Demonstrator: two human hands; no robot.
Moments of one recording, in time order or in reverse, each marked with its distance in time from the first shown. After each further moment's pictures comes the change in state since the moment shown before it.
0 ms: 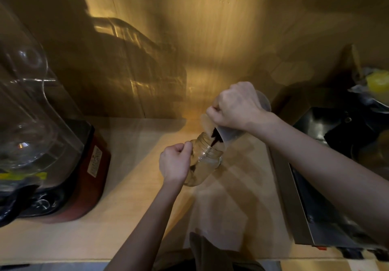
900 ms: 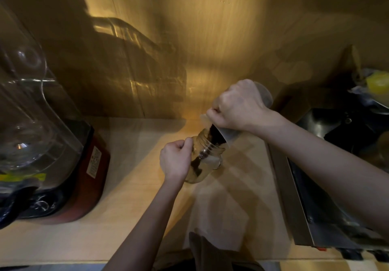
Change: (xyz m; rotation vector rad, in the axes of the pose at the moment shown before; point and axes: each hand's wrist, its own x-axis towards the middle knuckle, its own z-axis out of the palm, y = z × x) left_hand 0.004 0.008 0.000 -0.021 -0.004 0.025; right_hand -0.005 0.001 -0.005 0.045 0.141 -0.030
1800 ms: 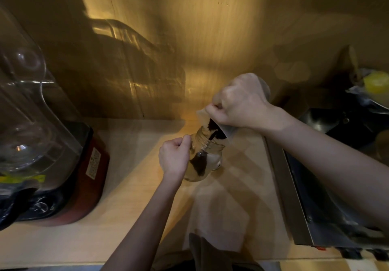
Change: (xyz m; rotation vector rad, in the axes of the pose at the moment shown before) left_hand 0.005 0.007 -0.001 -0.076 0.015 -0.020; right_hand 0.001 0.014 0.001 0.002 0.194 -0.184
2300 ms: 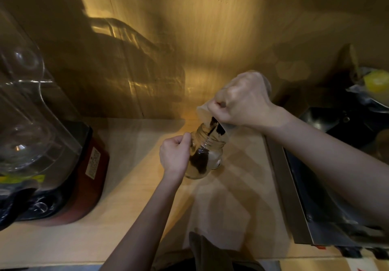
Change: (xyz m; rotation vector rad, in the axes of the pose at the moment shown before) left_hand 0.002 0.001 0.001 -0.041 -0.010 -0.020; right_hand -0.002 0.006 0.005 0.018 0.188 -0.101
